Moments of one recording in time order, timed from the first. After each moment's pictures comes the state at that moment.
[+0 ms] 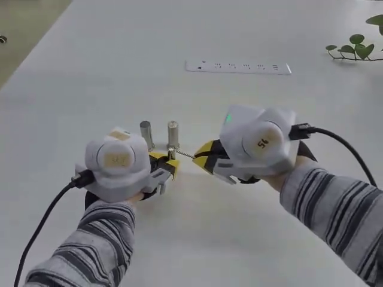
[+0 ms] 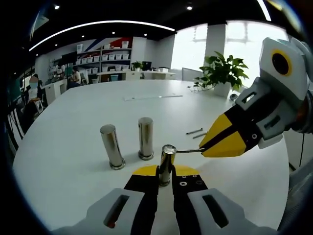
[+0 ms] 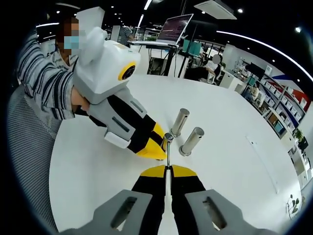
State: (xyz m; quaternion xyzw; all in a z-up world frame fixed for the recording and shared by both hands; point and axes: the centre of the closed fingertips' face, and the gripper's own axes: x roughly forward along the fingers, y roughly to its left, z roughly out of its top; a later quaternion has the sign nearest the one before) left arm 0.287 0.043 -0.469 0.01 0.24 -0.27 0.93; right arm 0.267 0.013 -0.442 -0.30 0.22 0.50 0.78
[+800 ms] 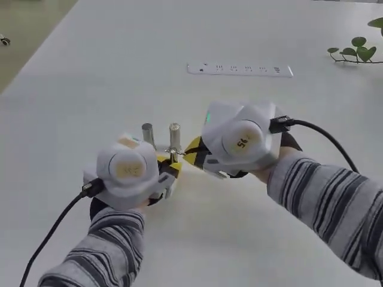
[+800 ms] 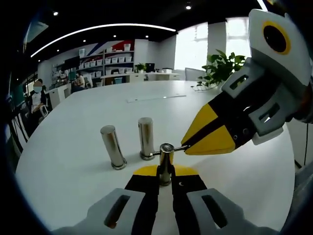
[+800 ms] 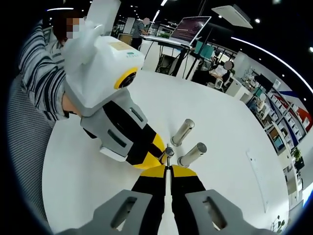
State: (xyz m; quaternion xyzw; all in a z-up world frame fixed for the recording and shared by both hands) left arm 0.290 0.040 -0.469 0.03 0.23 -0.25 0.94; right arm 0.278 0.032 -0.437 -0.36 0.19 0.52 0.75
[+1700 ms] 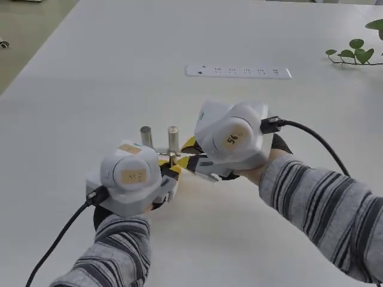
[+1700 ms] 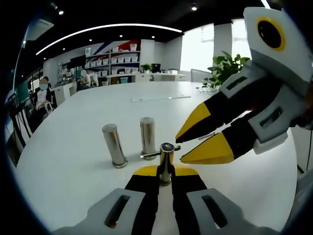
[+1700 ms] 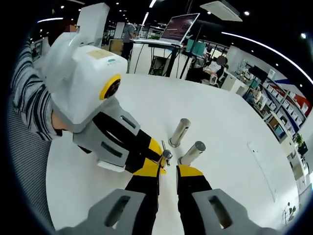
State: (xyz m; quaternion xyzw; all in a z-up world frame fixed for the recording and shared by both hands) left arm 0.290 0.039 -0.471 0.02 0.23 -0.22 0.95; right arm 0.281 0.028 -0.441 -0.30 0.22 0.50 0.79
